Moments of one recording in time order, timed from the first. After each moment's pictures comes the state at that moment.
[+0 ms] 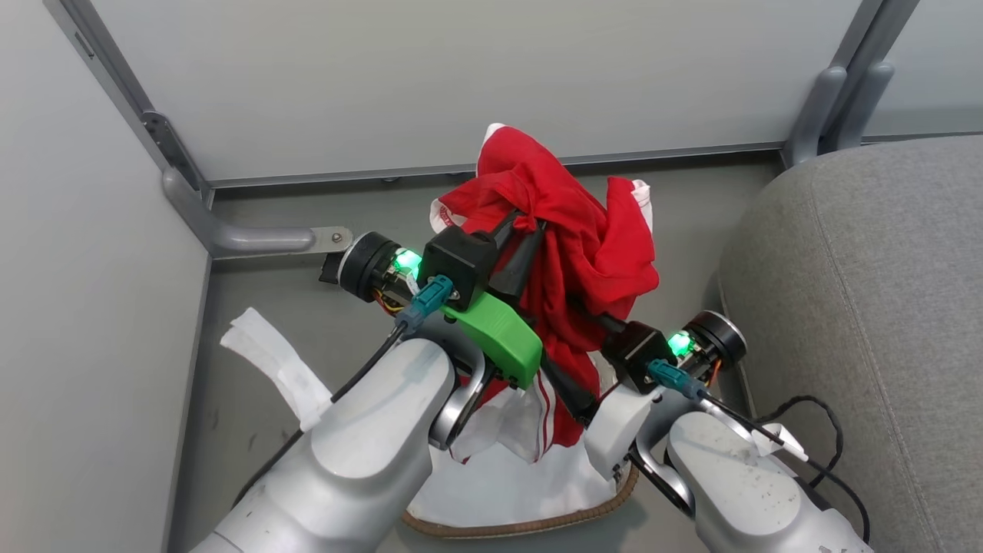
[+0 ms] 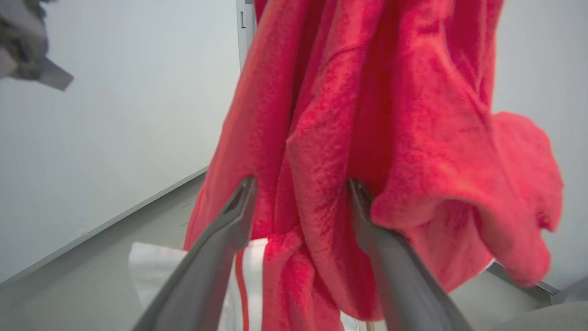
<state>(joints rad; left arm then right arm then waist) -0.72 0.05 -0.85 0.53 -0.52 0.01 -0.26 -0.50 -0.05 0.55 0.58 0.12 0.13 -0.26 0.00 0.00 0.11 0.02</state>
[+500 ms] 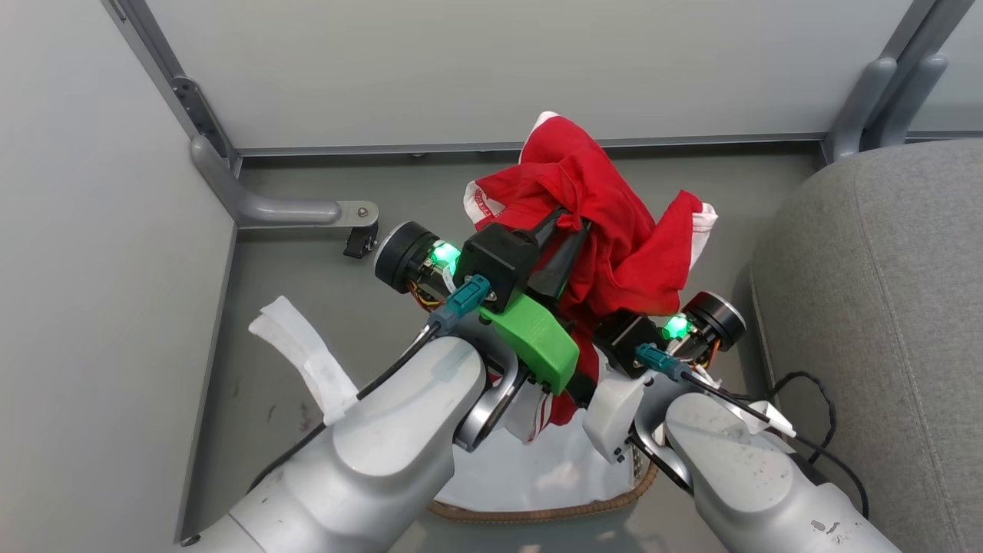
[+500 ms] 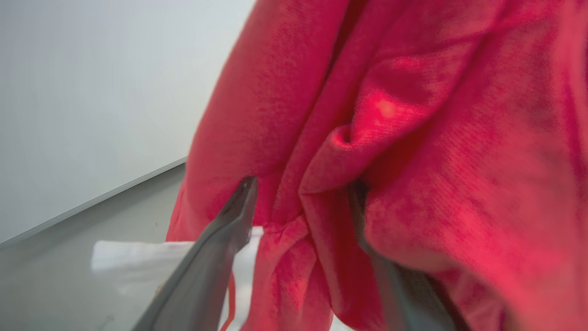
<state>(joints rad) -0.78 0.05 -0.97 0.48 -0.60 0.04 -0.26 -0.58 -0.05 0.59 0.68 0.08 0.13 -0.26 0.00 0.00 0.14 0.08</state>
